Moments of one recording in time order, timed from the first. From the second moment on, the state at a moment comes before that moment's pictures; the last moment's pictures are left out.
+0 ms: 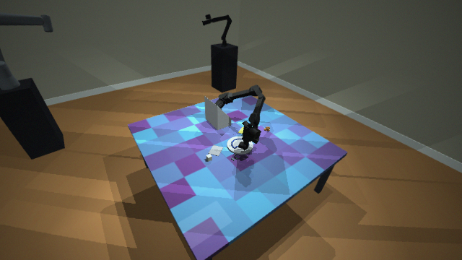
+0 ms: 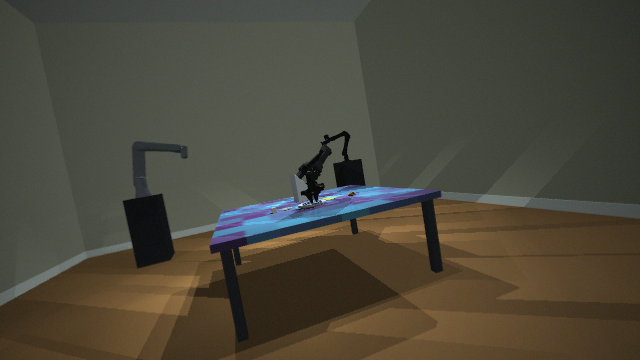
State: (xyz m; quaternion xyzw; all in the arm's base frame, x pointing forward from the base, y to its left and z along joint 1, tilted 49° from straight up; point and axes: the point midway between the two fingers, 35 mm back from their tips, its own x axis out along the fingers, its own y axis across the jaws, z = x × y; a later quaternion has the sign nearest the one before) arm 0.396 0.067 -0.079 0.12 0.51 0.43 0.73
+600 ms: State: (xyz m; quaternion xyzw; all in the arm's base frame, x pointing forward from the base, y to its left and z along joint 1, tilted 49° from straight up) arm 0.395 0.063 -0.077 0.12 0.52 0.43 0.73
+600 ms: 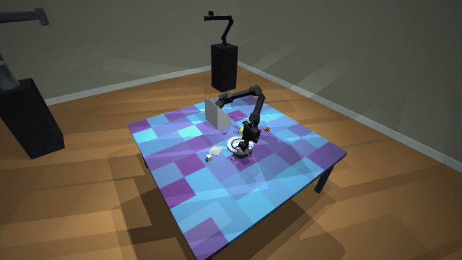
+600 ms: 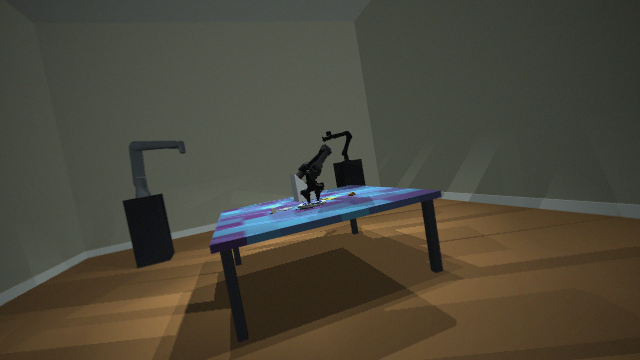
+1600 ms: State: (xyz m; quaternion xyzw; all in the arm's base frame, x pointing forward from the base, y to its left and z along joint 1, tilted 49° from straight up) arm 0.385 0.045 -0.065 0.19 0.55 0.38 0.72
